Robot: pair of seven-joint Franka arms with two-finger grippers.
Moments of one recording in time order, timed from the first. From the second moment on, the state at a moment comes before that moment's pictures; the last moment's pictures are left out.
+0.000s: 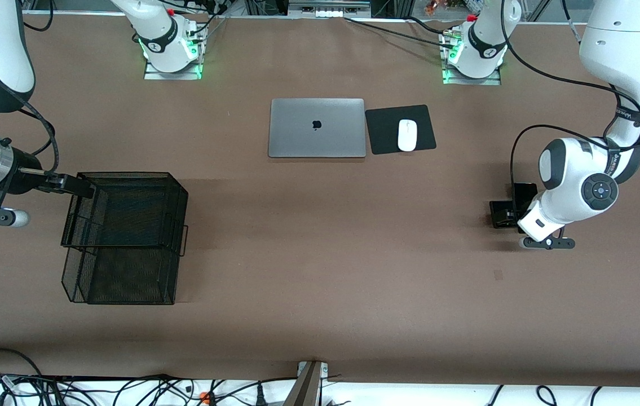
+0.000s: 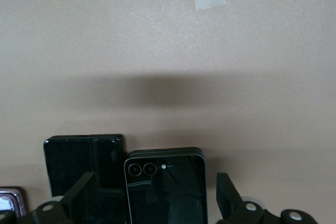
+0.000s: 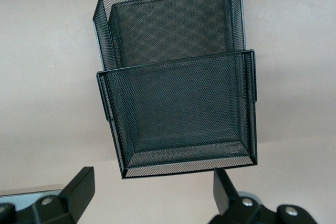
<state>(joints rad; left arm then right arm) 0.08 0.51 -0.03 -1.96 0.05 2.38 0.02 -0.14 0.29 0.19 -1.45 -0.01 1.66 0.19</state>
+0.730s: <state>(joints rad) 0.07 0.55 -0.04 -1.96 0.05 2.41 -0.03 -0.14 0.29 0.19 -1.45 -0.01 1.66 0.19</state>
